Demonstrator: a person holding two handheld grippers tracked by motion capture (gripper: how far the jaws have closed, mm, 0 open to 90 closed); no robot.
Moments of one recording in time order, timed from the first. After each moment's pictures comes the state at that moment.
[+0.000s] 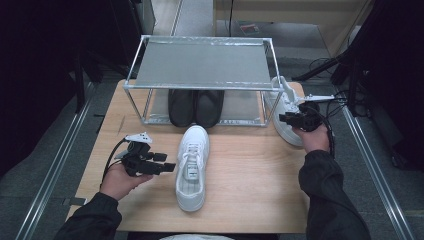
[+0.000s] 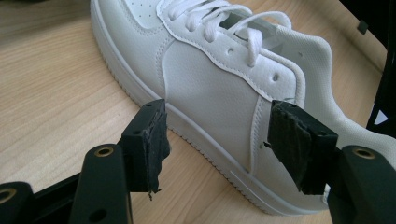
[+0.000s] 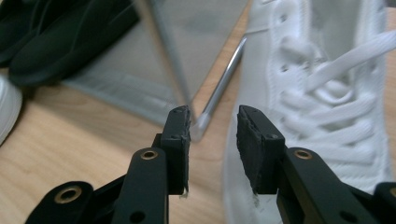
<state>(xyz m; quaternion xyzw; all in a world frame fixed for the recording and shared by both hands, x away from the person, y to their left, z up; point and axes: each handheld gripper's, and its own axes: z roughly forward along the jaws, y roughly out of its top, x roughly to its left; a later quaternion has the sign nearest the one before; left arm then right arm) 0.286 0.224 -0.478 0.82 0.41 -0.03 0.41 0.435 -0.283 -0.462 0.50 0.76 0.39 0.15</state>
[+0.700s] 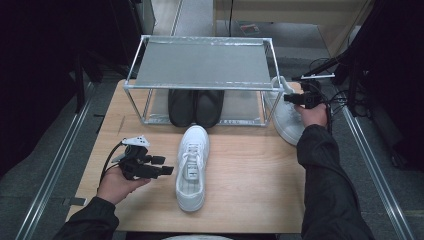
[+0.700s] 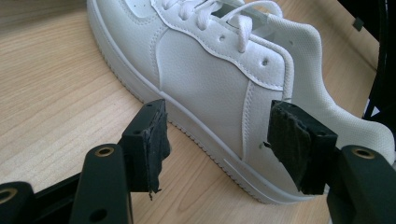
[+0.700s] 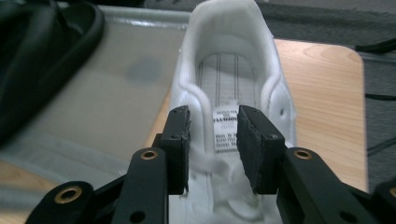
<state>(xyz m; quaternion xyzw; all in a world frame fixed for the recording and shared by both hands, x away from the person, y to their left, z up) 0.277 0.226 -0.477 0.81 0.41 -0.02 0.41 0.508 -0.295 -0.449 0.55 0.73 0.37 0.17</state>
